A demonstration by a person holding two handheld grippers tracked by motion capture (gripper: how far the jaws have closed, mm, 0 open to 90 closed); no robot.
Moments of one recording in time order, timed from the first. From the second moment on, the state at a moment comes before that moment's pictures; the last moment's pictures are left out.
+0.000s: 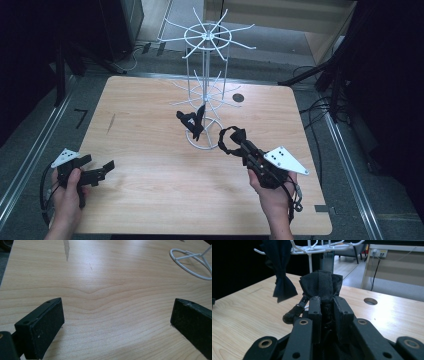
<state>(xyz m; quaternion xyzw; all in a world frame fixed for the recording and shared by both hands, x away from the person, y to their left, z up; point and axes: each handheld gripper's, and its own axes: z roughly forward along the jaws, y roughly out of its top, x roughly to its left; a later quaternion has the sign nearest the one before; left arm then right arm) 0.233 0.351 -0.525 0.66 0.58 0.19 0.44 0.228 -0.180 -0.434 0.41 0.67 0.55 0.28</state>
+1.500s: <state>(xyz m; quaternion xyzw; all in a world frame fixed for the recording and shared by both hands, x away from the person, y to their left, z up) 0.233 0.352 -0.525 0.66 0.58 0.19 0.44 0.217 -0.159 -0.397 0.35 0.66 0.60 0.29</state>
